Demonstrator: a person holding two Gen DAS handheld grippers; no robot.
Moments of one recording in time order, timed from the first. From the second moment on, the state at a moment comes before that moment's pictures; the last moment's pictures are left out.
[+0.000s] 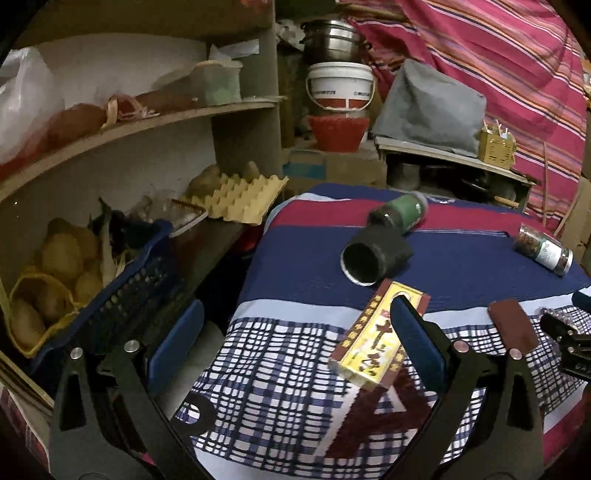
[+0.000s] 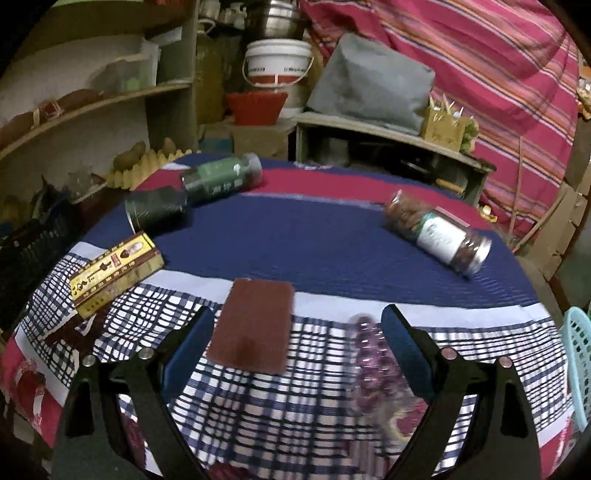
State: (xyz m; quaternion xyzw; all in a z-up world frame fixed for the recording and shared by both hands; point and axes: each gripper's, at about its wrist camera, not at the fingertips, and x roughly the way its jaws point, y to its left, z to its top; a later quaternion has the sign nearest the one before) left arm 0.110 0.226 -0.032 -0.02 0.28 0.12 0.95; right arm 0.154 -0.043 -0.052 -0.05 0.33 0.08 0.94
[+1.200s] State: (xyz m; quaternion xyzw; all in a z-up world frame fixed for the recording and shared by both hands) left arm 0.213 0.181 -0.051 0.00 0.32 0.10 0.94; right arm 0.201 -0.068 -0.034 -0.04 0.36 0.13 0.92
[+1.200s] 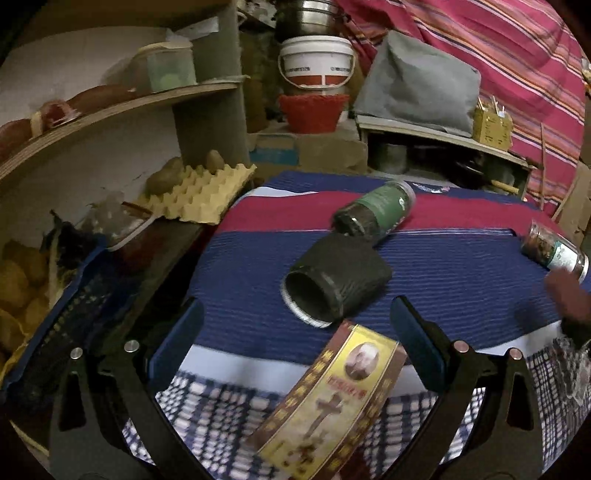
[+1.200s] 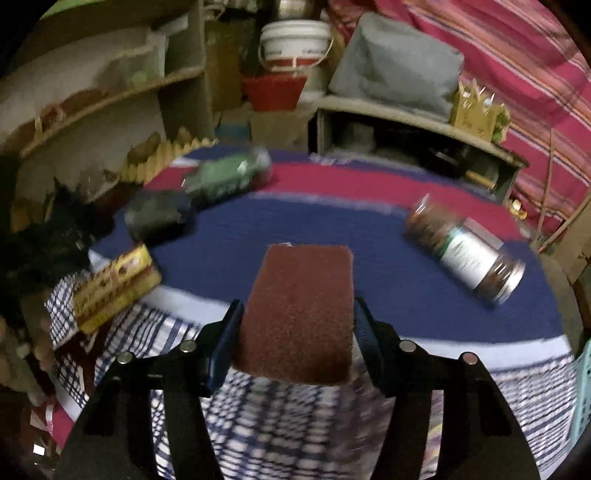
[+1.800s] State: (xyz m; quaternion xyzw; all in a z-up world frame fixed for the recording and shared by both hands) left arm 0.293 0.171 -0.081 -0.04 0.41 0.12 0.90; right arm 0.226 -0.137 -0.027 0.00 0.34 0.11 0.93
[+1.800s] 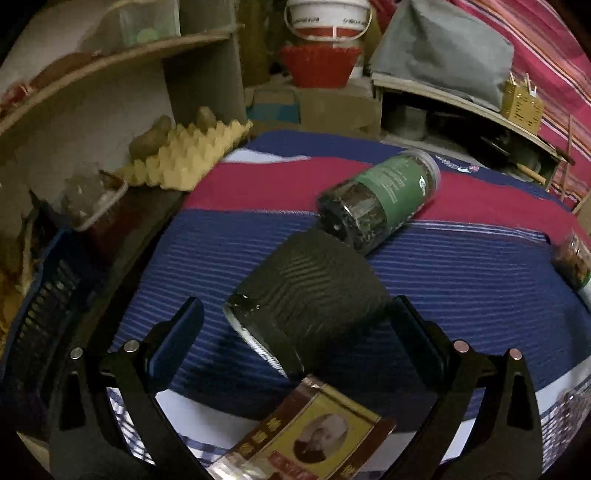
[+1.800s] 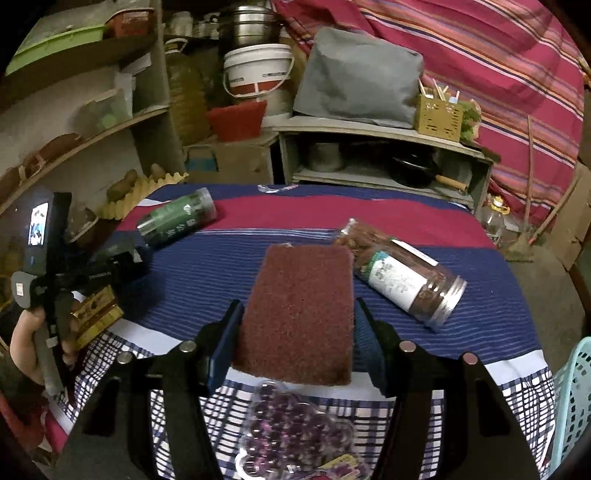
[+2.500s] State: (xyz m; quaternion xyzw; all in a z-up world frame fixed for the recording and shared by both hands) left arm 0.282 0.162 -0.065 -0.03 0.40 0.12 0.91; right arm 0.226 -0.152 -0.028 0.02 0.33 0.09 0.94
